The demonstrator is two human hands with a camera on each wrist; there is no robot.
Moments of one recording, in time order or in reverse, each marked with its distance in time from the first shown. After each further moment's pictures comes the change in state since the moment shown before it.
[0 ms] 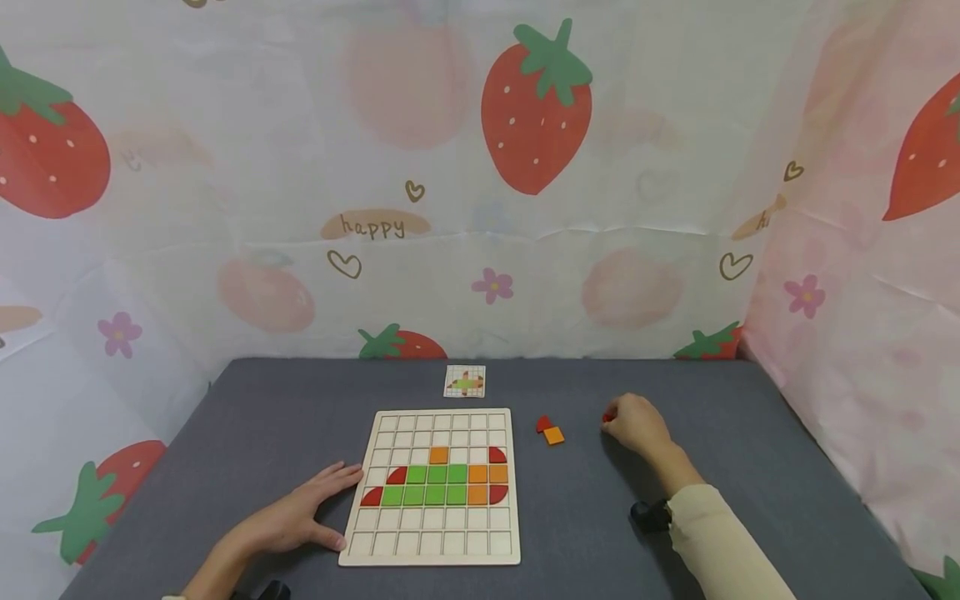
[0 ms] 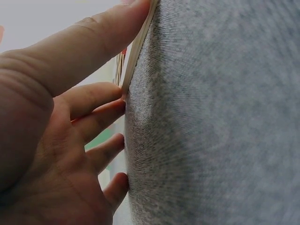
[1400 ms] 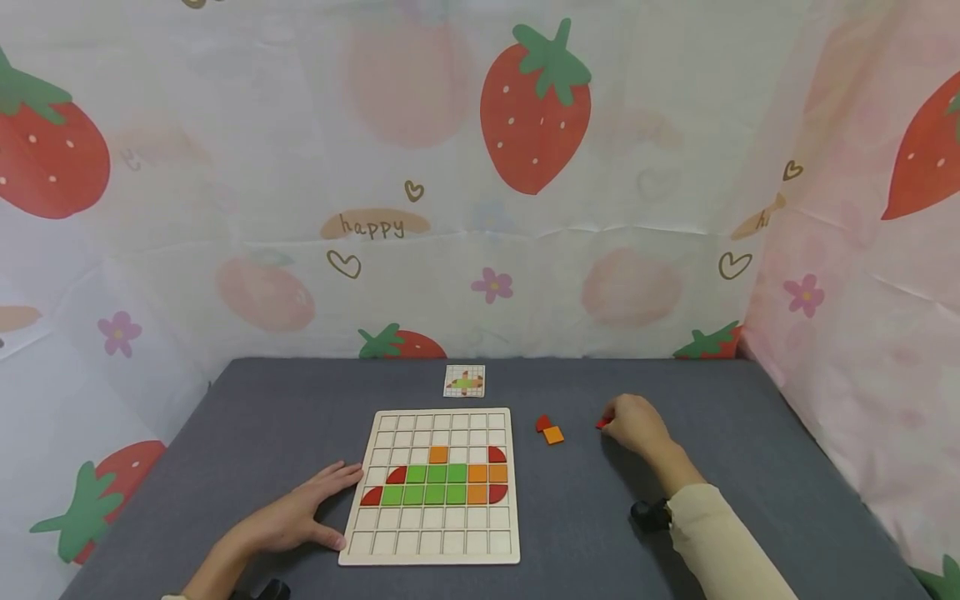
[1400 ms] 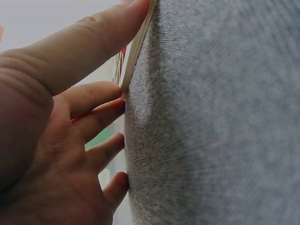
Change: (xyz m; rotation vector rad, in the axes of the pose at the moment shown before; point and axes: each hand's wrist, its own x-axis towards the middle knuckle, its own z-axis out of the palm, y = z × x) left_hand 0.000 0.001 0.000 -0.003 0.001 -0.004; right_hand -0.002 -0.004 -0.003 -0.036 -0.024 -0.023
